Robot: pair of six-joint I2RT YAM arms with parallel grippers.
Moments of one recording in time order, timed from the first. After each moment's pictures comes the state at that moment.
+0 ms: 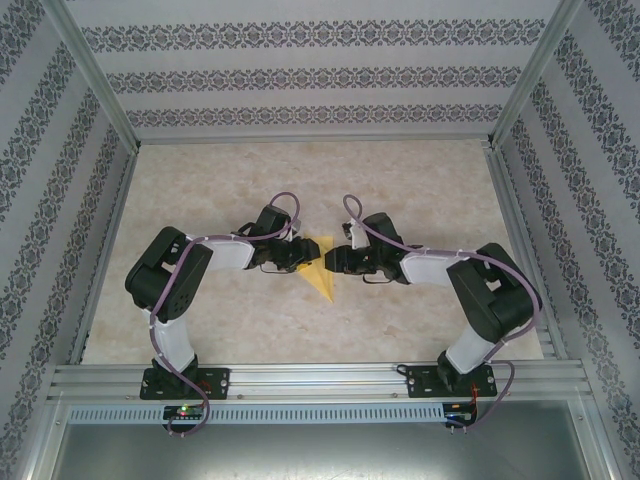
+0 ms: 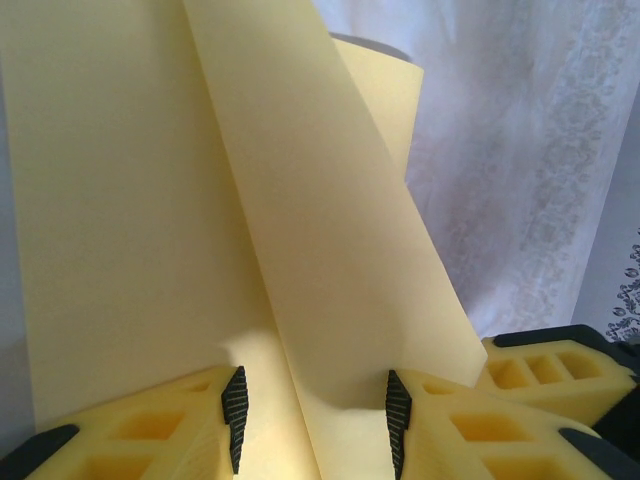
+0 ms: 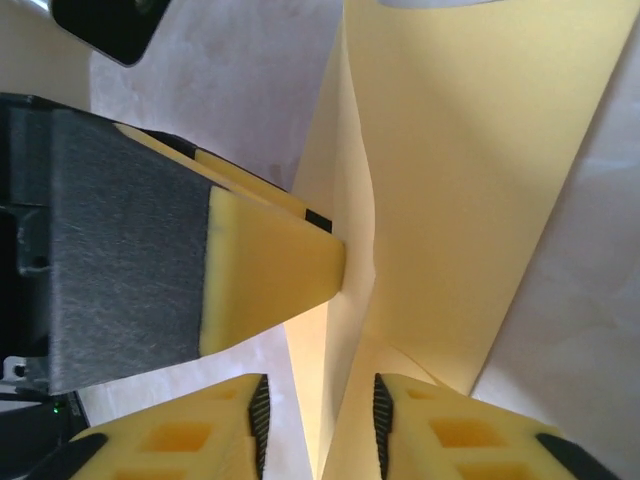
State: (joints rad) left arm -0.49 1.85 0.91 0.05 0.54 -0.89; right arm 0.51 1.69 0.70 0.20 -0.62 0.62
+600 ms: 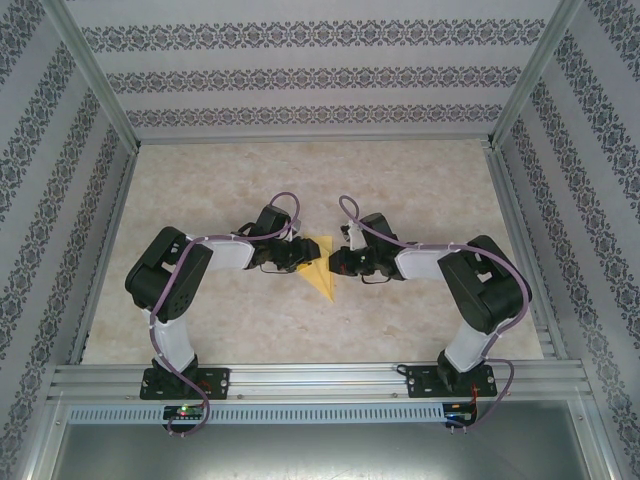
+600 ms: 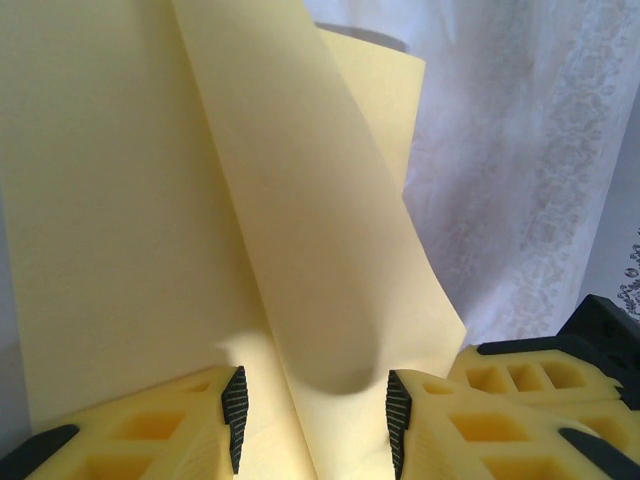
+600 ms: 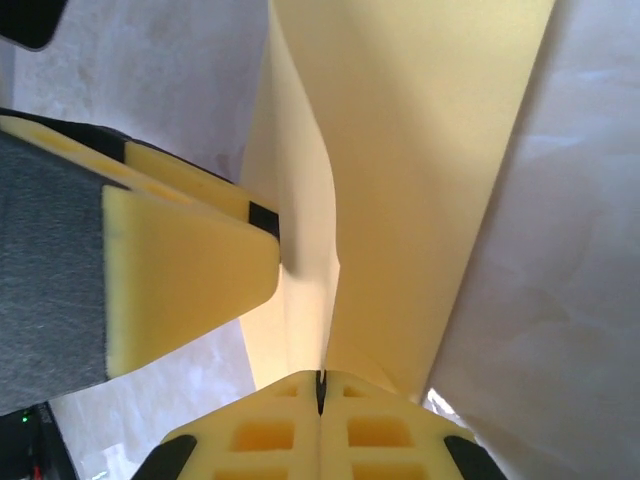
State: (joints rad) left arm -0.49 1.85 0.91 0.05 0.54 -0.89; right arm 0.51 1.72 0.74 0.11 -0.57 0.59
